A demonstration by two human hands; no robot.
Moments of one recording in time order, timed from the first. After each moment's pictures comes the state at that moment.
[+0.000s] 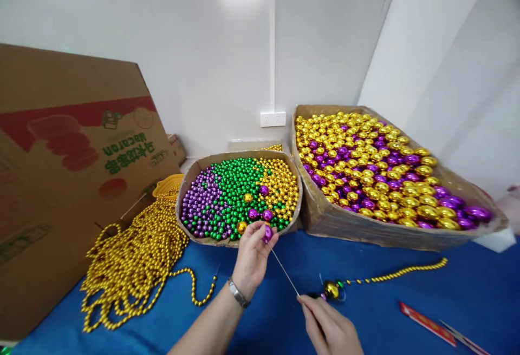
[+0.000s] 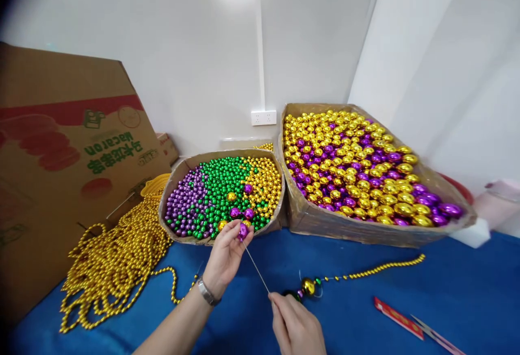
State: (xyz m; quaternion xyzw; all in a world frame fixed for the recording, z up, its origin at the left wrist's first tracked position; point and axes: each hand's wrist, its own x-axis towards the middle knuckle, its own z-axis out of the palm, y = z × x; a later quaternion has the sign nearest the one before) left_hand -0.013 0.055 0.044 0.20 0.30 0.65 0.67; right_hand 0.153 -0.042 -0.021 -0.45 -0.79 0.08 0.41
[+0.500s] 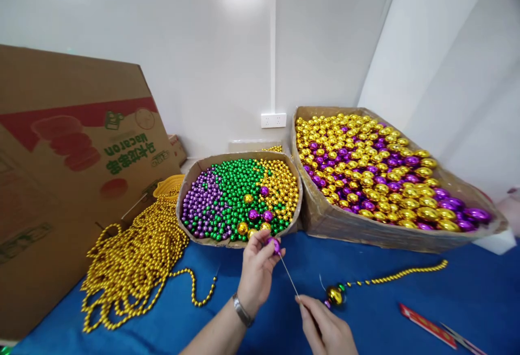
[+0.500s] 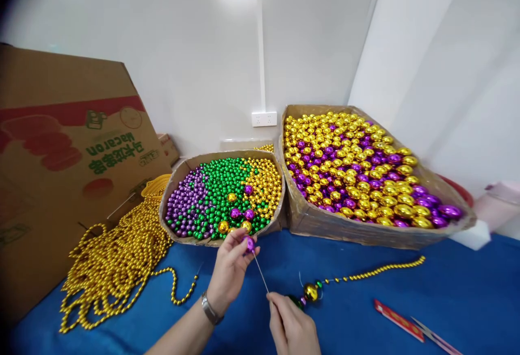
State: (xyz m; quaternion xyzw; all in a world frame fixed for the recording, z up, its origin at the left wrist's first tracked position) left_hand -0.004 0.032 0.036 0.24 0.32 0.65 0.65; right_hand 0.146 -0.043 -0.021 -0.45 -0.77 0.10 0.44
